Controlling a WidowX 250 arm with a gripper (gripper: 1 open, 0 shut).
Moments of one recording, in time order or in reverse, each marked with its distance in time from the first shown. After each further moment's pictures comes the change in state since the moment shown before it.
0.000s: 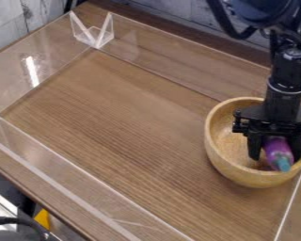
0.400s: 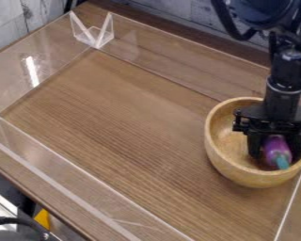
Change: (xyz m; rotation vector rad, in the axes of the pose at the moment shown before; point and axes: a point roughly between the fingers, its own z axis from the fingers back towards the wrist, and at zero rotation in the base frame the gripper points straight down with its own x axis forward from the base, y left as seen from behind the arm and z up) arm 0.012 0.000 -0.008 -0.004 -0.006 -0.003
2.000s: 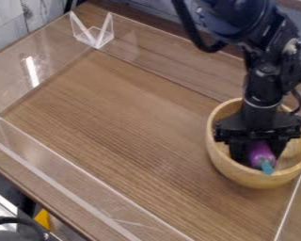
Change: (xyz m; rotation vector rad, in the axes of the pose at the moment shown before) arm -0.024 0.028 -0.004 0.041 -0.061 0.139
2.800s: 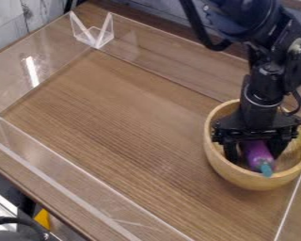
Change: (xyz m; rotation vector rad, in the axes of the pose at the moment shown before) arm 0.006 0.001 0.000 0.059 0.007 0.072
